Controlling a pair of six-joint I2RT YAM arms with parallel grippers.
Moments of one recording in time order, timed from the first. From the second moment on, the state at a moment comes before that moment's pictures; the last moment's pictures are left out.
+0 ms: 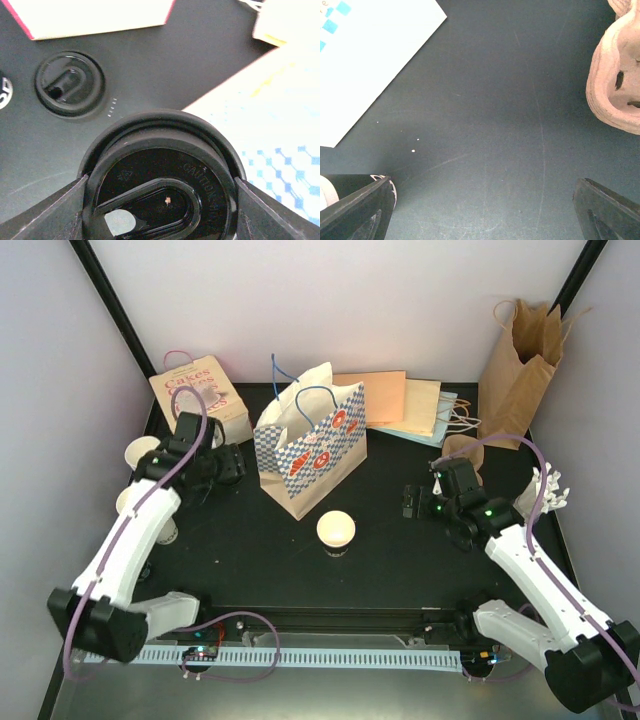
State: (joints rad) left arm -0.20 1.24 1.21 -0.92 -0.06 -0.55; right arm 0.42 0.95 0.80 -0.74 0.02 0.45
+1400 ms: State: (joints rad) left arm -1.02 1.09 0.98 -0.67 -0.06 -0.42; right arm 0.42 0.95 0.85 -0.81 -0.01 0.47
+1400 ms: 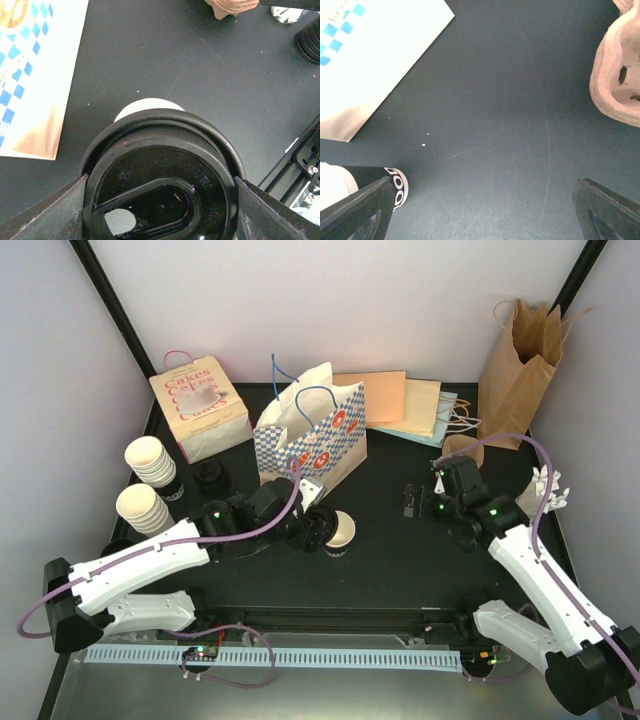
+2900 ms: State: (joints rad) left arm -1.02 1.42 1.12 -0.70 -0.03 -0.15; right arm 0.42 0.87 0.84 -0.72 -0.24 0.35
